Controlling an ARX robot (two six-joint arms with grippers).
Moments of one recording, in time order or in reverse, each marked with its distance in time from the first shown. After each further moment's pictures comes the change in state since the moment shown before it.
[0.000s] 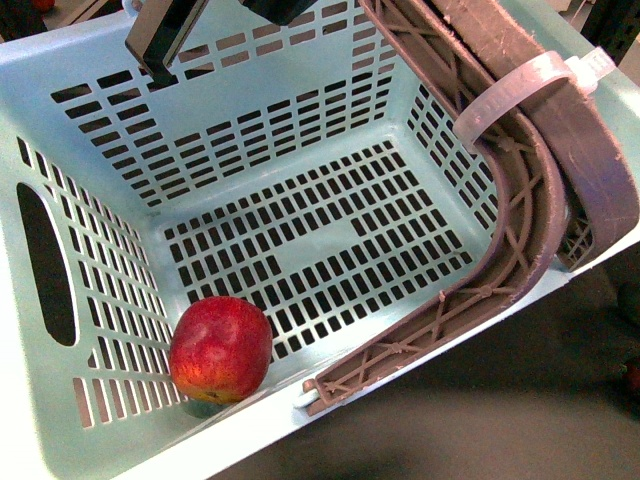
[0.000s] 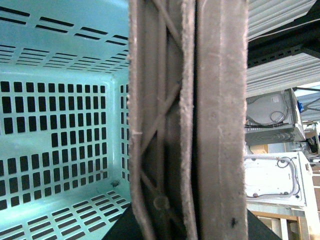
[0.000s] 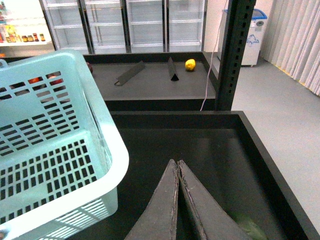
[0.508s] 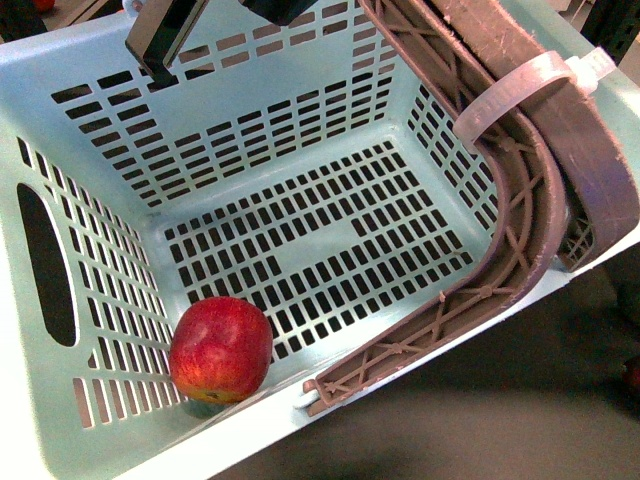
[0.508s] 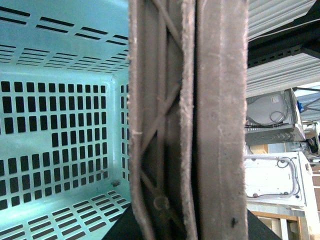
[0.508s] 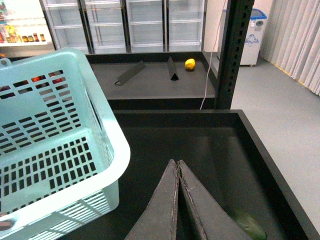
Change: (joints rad) left arm 0.000 0.000 0.000 0.000 0.000 0.000; right arm 0.000 -0.132 0.000 -0.132 0.000 0.000
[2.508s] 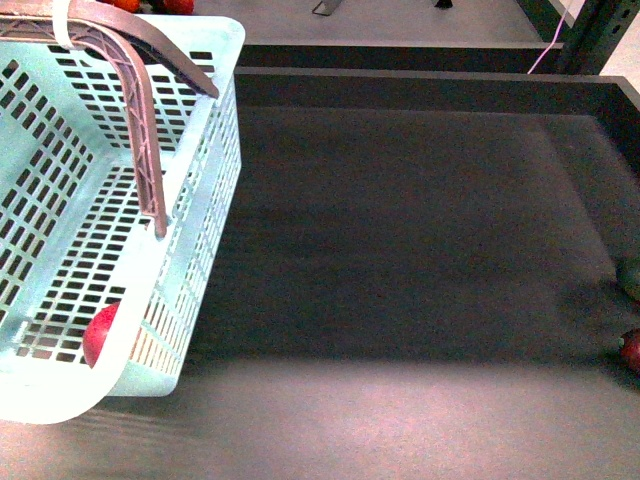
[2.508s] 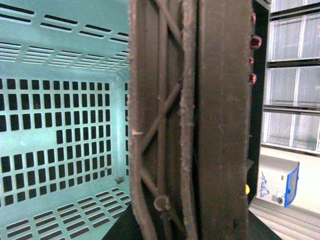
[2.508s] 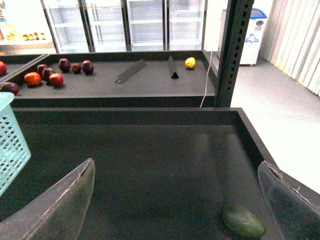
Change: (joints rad) left arm 0.583 0.148 -0.067 0.027 -0.142 -0.464; right arm 0.000 -0.167 0.000 -0.172 0.000 -0.002
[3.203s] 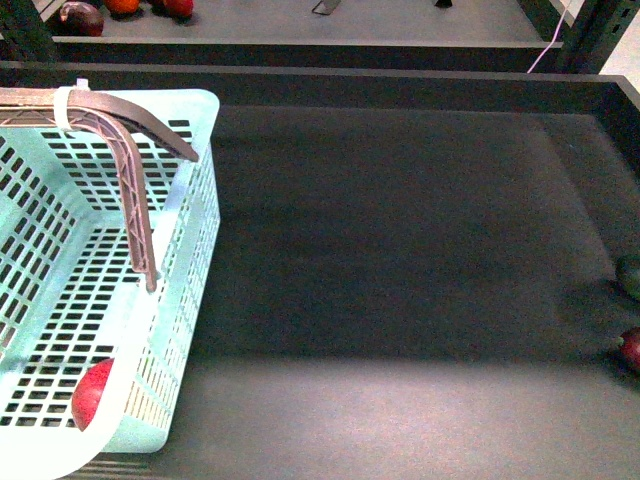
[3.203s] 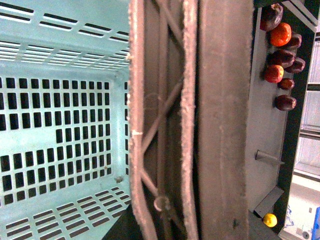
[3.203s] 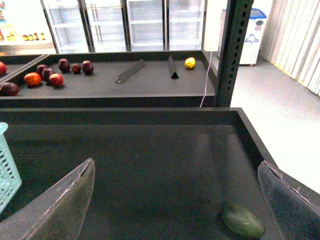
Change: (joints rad) left arm 0.051 0.084 -0.055 -0.008 -0.013 -0.041; right arm 0.000 0.000 0.000 0.000 0.000 0.000
